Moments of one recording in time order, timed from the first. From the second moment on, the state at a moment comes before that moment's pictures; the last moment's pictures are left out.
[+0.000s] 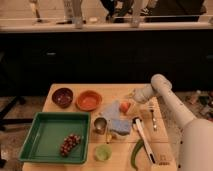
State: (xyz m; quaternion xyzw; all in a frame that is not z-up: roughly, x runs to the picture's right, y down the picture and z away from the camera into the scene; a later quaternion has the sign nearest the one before) arm 0.152 0.107 0.924 -0.33 -0.34 0.14 0.87
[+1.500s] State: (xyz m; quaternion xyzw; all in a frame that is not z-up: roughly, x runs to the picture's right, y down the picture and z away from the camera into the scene) arm 0.151 0.081 0.856 -0.28 -0.36 0.11 0.88
